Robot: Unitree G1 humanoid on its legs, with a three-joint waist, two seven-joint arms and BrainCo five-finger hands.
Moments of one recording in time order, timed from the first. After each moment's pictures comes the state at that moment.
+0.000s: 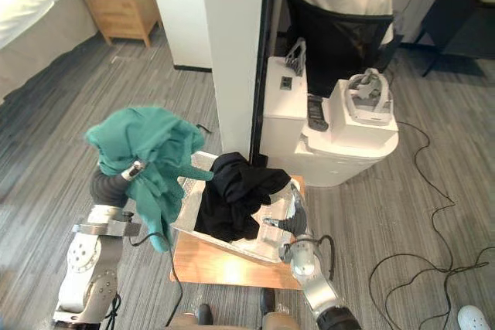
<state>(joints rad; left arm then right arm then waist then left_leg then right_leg) 0.11 0.22 0.00 -0.33 -0.39 -0.24 -0.08 0.07 -0.21 0.28 0.41 -0.18 -0.12 -0.38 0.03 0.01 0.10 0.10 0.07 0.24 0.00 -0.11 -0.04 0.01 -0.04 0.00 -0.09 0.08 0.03</state>
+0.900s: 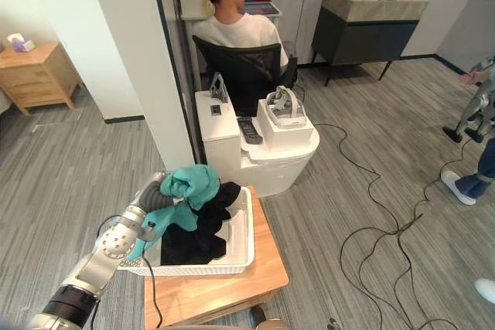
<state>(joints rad) -0.11 0.44 -0.26 0.35 0.45 -0.29 0.09 0.44 -0.13 -0.08 0.79 0.07 -0.16 -0.04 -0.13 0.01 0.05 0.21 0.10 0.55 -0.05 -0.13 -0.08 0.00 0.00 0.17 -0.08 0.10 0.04</state>
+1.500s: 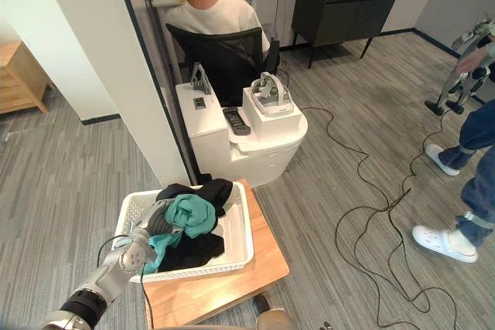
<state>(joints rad) -0.12 0.38 -0.30 0.57 0.58 -0.18 0.25 0.43 -0.07 -0.16 0.84 0.07 -0.22 0.05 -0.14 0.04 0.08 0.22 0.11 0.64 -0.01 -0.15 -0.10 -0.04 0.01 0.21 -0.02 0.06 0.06</state>
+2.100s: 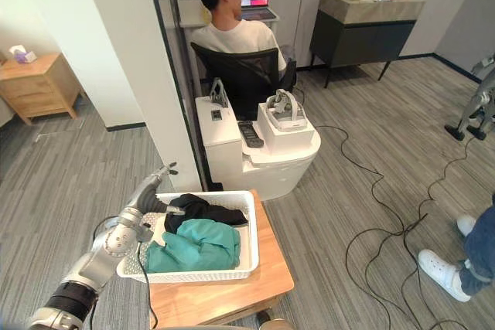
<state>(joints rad) -0.11 0.44 -0.13 0.29 0.26 -0.25 0.14 0.43 -0.07 -0.18 0.86 0.07 -0.18 0.08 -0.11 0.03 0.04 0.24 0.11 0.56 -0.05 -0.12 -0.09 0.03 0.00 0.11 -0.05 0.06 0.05</state>
